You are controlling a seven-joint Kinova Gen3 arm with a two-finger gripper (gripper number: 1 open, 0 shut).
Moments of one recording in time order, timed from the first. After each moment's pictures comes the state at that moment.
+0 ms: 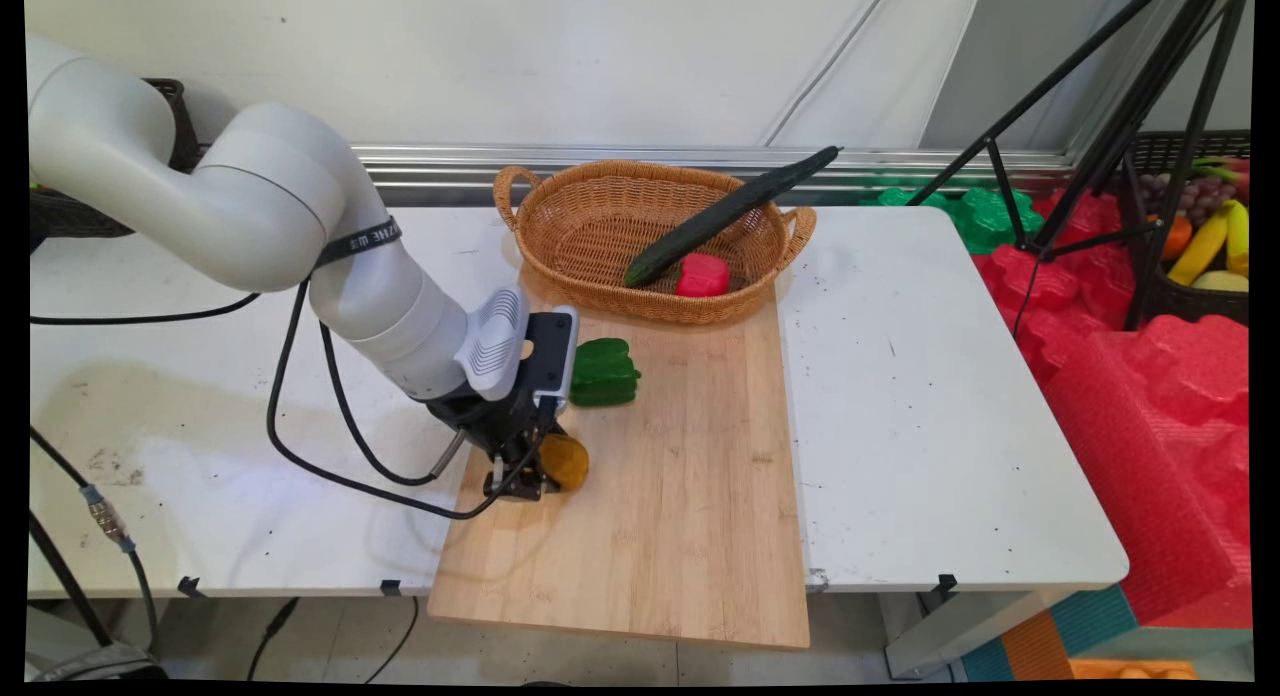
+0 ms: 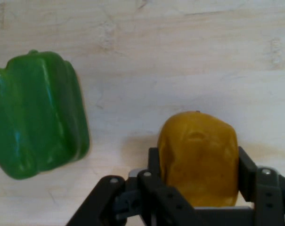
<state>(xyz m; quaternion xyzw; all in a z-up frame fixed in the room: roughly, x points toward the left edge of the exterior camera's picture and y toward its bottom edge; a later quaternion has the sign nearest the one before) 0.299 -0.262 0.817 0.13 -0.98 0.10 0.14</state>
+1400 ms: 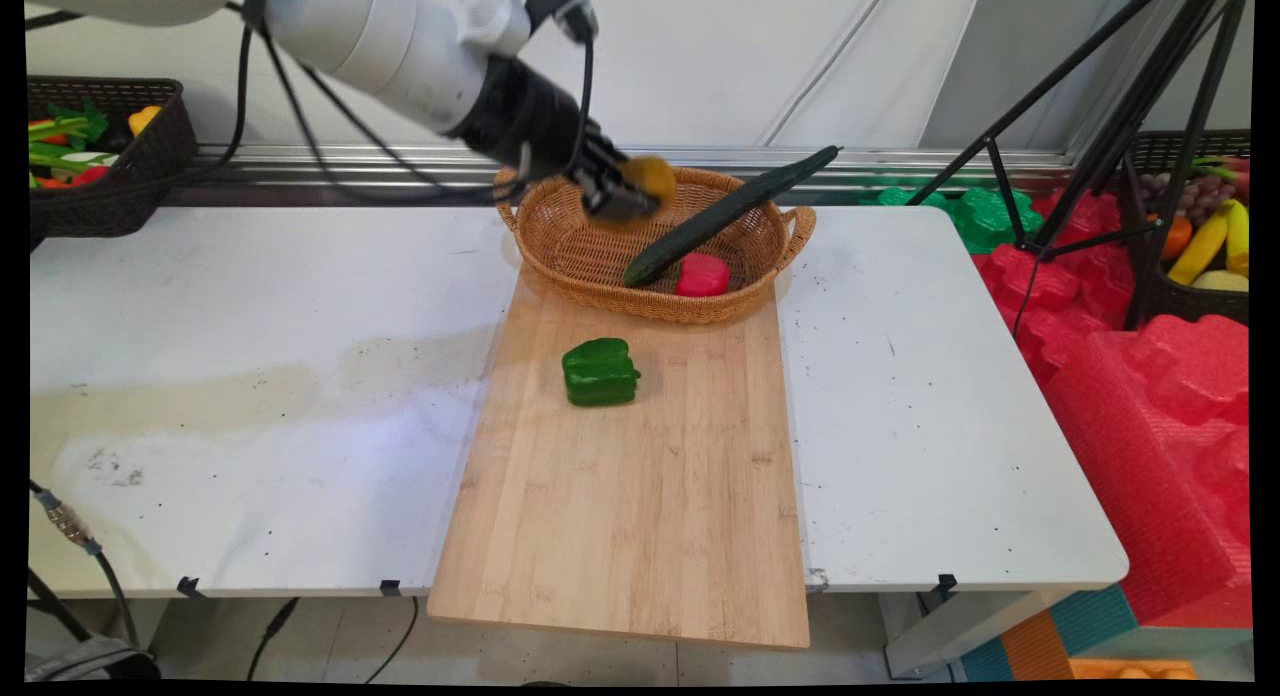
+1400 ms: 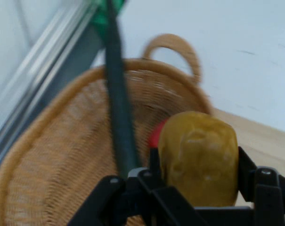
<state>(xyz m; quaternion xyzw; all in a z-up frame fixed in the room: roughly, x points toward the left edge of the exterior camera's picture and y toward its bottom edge) 0.330 -0.353 0.971 0.33 -0.85 0.23 0.33</state>
